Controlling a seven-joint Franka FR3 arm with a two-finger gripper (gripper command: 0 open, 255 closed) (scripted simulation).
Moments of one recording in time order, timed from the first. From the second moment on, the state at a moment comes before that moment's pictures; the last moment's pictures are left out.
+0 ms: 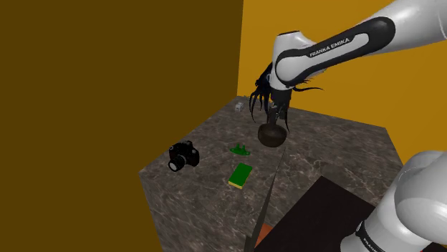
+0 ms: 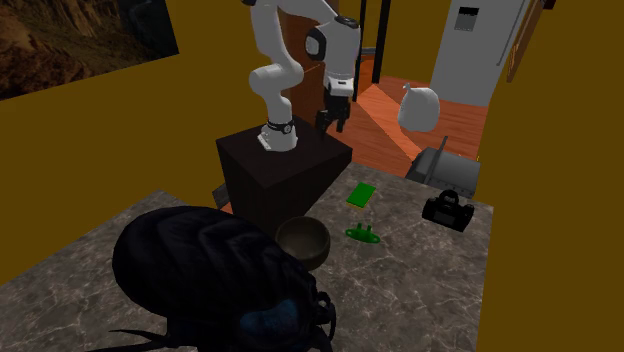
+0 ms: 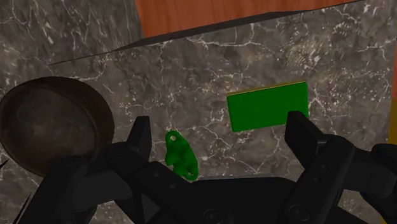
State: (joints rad) arm 0.02 -0.27 -0.14 -2.37 -0.14 2.07 -0.23
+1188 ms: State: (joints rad) arm -0.02 0.44 -0.13 -1.94 0.01 2.34 -0.43
